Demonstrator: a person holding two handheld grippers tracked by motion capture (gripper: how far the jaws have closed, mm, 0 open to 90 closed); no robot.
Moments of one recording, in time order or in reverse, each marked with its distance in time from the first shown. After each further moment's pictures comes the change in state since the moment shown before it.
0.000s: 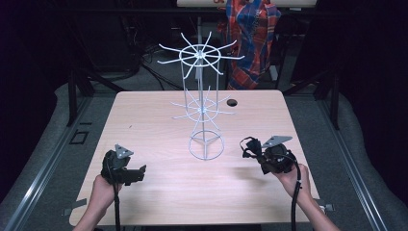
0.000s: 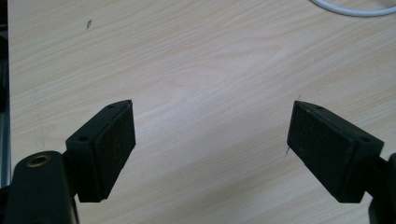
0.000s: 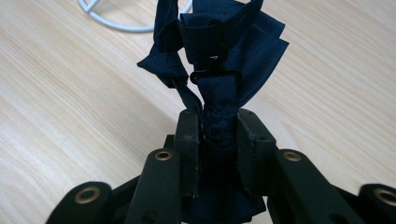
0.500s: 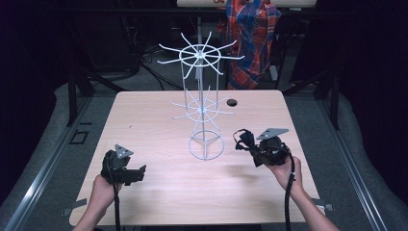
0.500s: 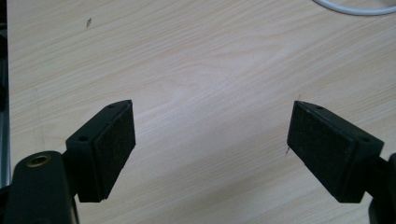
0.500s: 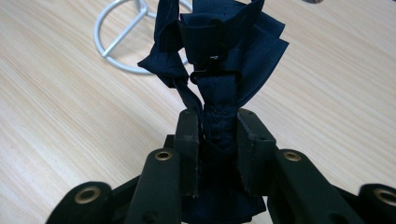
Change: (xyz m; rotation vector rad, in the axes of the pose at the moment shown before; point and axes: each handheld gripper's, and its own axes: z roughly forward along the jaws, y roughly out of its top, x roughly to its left) left arm 0.001 0.000 0.001 0.007 -0.002 -0.001; right arm 0.000 0.024 0.006 -0.069 0.043 0.014
